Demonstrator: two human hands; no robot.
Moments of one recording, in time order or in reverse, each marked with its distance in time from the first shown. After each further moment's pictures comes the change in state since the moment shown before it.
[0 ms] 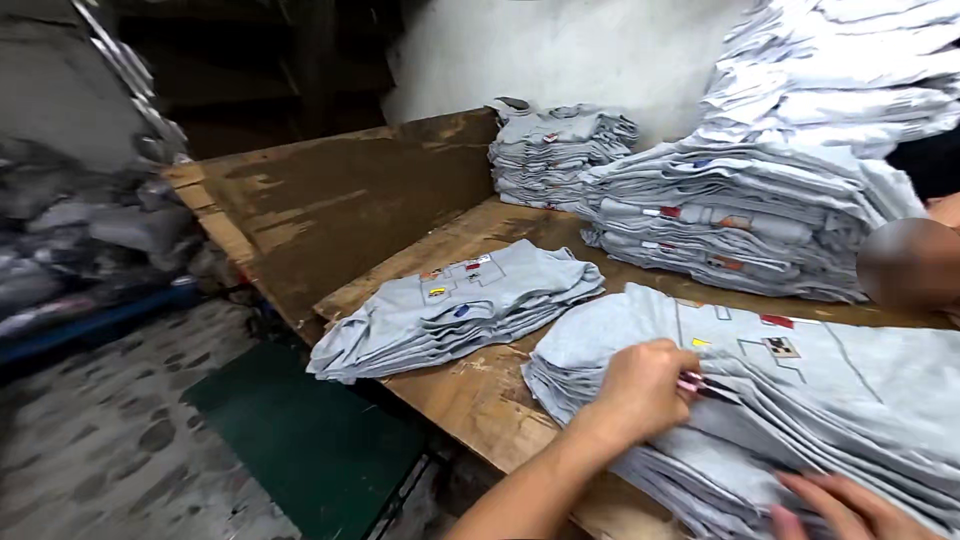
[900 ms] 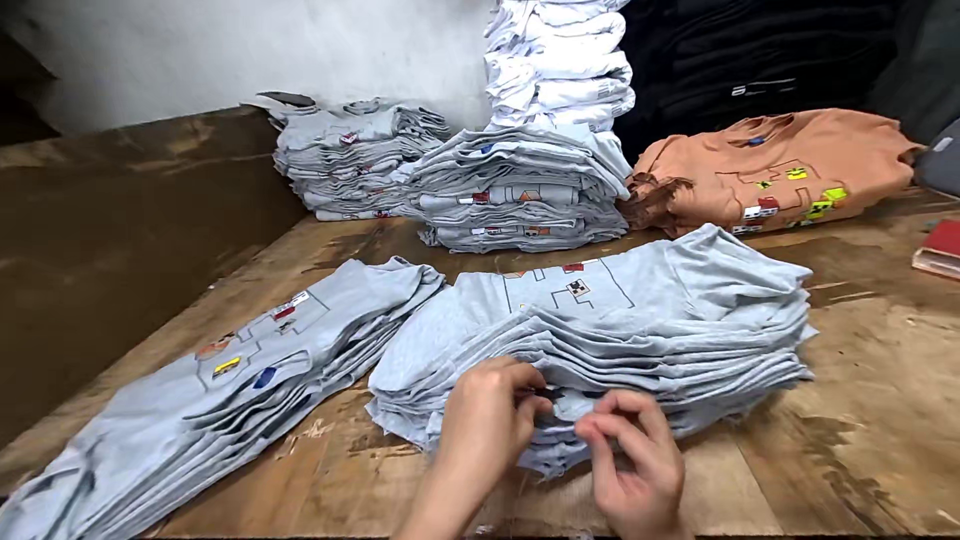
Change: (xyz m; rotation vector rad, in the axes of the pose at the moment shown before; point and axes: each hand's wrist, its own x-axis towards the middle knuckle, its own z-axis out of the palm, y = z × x) left_hand -0.034 0.038 0.013 0.116 -0.024 -0.001; right_hand 0.003 -0.024 0.010 0.402 0.347 0.073
